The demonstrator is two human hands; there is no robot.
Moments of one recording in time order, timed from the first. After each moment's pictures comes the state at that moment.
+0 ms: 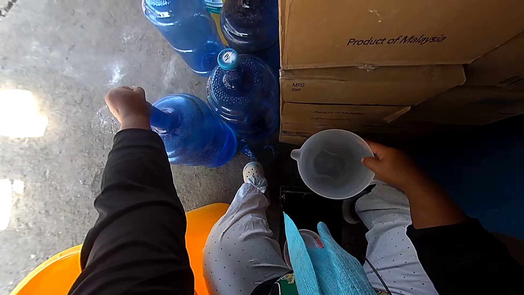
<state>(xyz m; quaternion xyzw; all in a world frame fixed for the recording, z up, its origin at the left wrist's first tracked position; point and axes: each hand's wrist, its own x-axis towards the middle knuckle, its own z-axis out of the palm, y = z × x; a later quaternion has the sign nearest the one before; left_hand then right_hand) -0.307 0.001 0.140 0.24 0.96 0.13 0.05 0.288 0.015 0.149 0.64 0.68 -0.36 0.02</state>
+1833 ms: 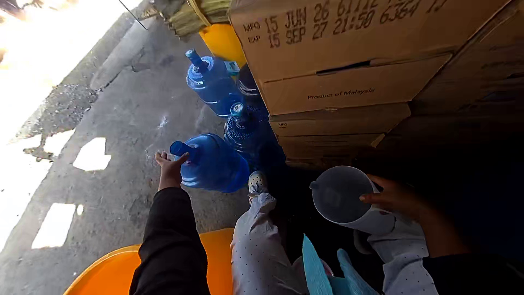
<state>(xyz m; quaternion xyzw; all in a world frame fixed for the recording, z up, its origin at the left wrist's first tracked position) -0.297 -0.086 0.079 0.19 0.78 0.55 0.20 0.341 0.011 0.146 0.60 0.58 -0.55 0.02</state>
